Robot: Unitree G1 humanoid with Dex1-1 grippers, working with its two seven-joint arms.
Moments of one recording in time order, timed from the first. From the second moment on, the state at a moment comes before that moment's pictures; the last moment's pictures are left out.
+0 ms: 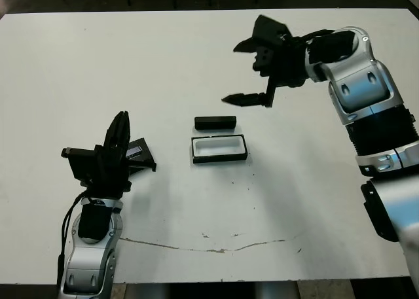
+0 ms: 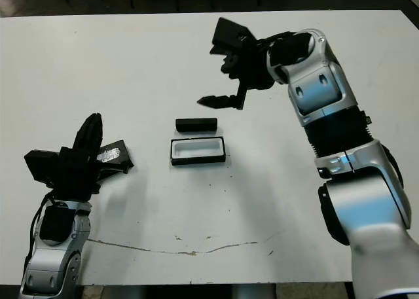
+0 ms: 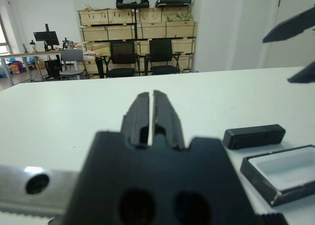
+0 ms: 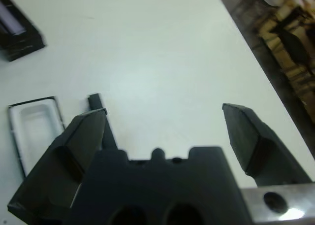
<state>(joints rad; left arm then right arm) 0.11 0.11 -0.01 -0.32 -0.01 -0.08 -0.03 -0.99 -0.47 0.28 0.39 -0.11 0.40 0.99</state>
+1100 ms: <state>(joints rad) 0.12 0.11 0.00 -0.33 -0.01 -0.07 -0.04 -0.95 -0.46 0.40 0.63 -0.20 0.23 1.07</state>
